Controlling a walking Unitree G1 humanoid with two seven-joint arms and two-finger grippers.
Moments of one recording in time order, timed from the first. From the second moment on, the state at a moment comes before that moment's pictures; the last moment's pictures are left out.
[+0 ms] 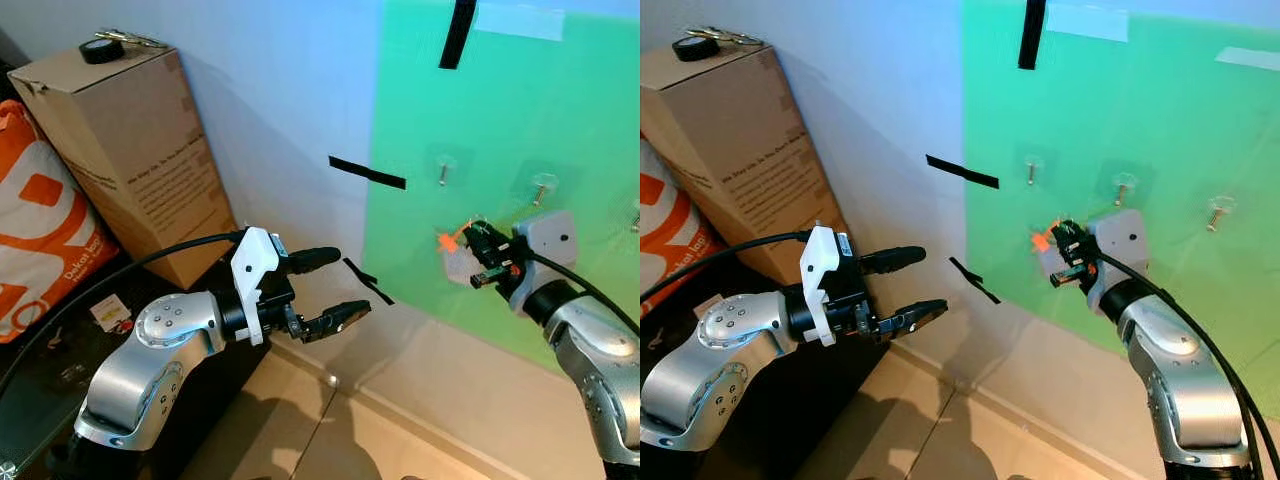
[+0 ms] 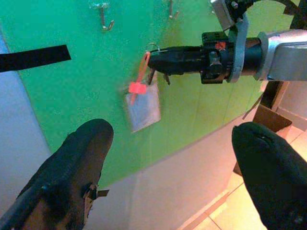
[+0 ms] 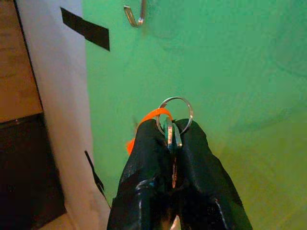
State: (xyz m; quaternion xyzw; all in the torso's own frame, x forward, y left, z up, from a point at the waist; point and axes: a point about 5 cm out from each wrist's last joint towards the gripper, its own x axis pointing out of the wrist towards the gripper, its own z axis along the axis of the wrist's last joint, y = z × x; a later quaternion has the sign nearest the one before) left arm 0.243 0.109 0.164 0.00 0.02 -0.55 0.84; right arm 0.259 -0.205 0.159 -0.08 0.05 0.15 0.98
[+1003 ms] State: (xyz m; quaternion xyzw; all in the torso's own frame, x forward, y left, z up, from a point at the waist) left arm 0.243 0.107 0.164 0.01 0.02 -0.55 0.83; right arm 0.294 -0.173 0.202 -0.06 -0.05 0.20 0.98
